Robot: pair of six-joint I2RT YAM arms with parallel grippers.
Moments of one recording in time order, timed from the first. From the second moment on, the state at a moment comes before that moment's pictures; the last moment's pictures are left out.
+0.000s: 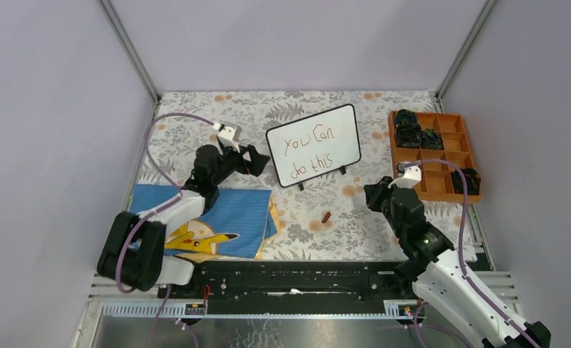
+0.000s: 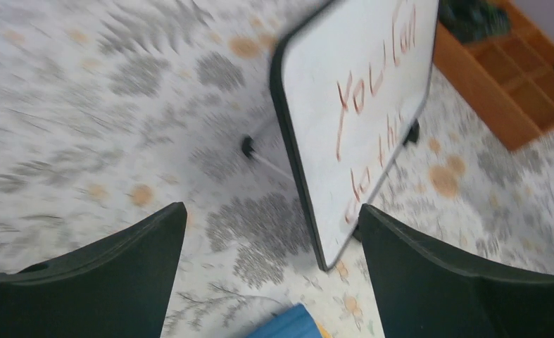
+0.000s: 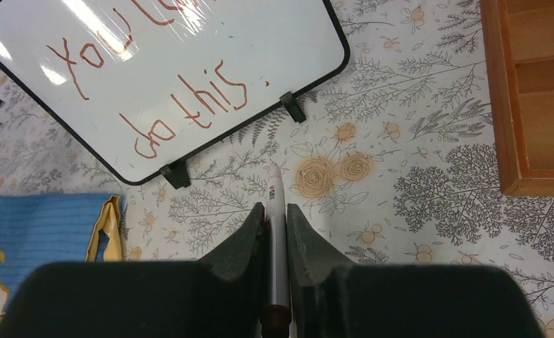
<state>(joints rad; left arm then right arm) -0.29 1.43 0.58 0.63 0.40 -0.22 0.52 0.57 0.40 -0.20 0.32 0.53</state>
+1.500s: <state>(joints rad) -1.08 1.54 0.99 -0.19 -0.13 -0.49 0.52 0.24 0.43 -0.39 0.36 0.52</state>
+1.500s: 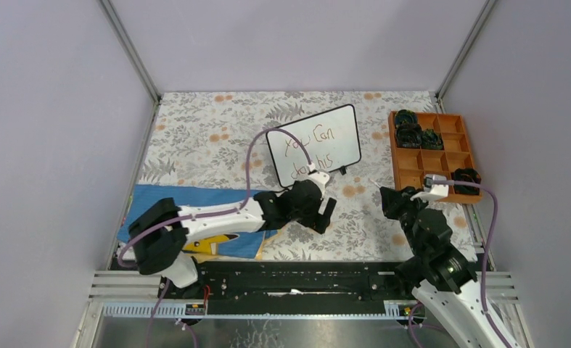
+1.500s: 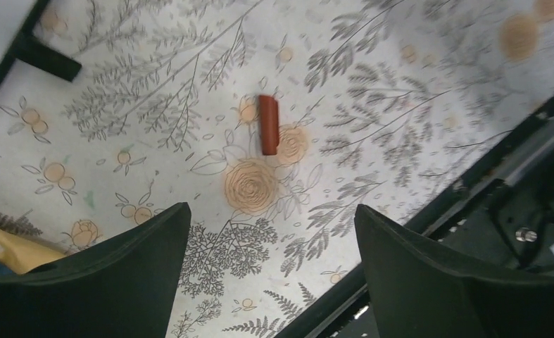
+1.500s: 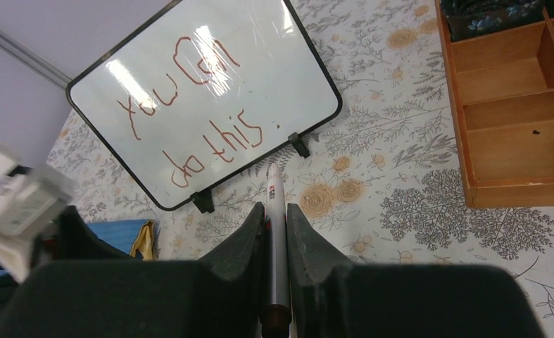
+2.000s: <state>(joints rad) -1.08 1.88 1.24 -0.31 -0.10 -0.40 0.52 0.17 0.43 -0.39 0.38 0.52</state>
